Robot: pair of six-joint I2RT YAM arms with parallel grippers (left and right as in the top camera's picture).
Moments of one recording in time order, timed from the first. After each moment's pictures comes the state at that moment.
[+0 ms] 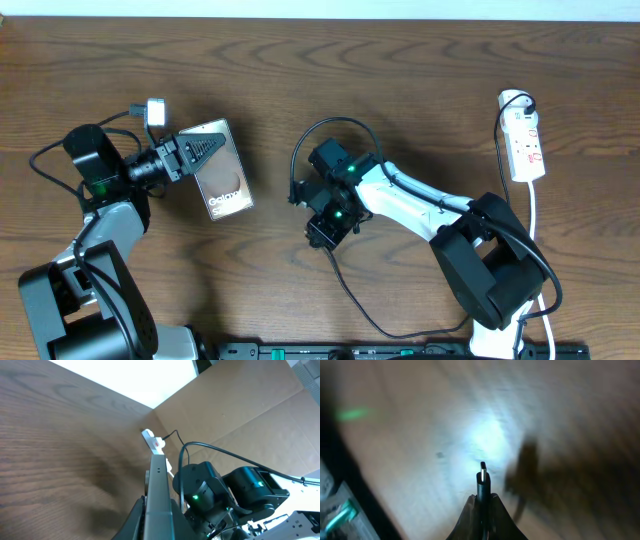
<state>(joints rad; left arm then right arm) 0.37 1.61 0.70 0.61 1.48 -0.62 0.71 1.98 1.25 -0.77 -0.56 -0.19</state>
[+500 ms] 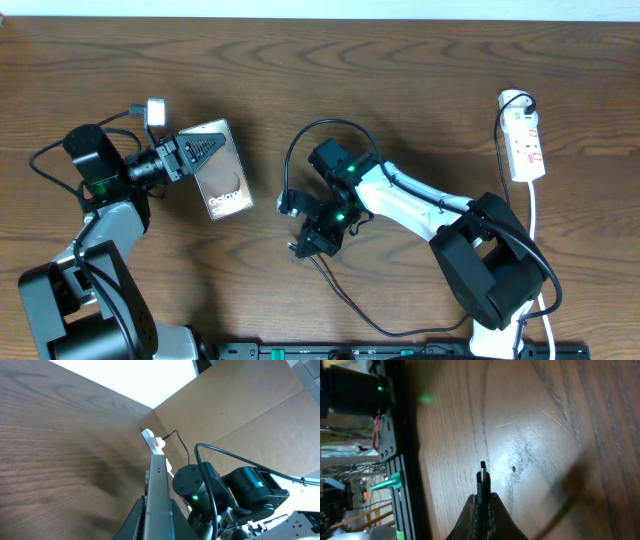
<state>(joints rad) 0.37 1.61 0.70 0.61 1.48 -0.62 0.71 1.98 1.25 -0.78 -0.81 -0.43</state>
